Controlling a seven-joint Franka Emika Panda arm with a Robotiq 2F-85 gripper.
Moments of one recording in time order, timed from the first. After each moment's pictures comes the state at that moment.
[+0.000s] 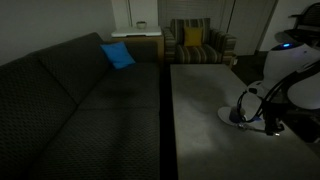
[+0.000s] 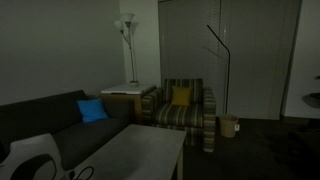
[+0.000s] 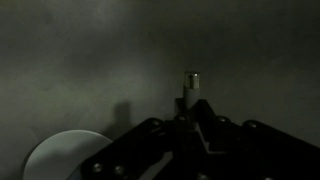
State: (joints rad) arm 0.07 1.26 -0.06 -1.63 -0.39 2.76 -0.72
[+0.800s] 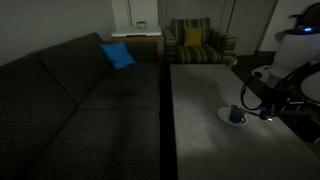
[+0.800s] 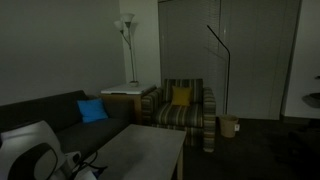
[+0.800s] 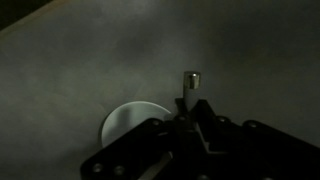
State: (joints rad) arm 0.08 1.18 -0.11 -1.71 -0.41 2.99 -0.54
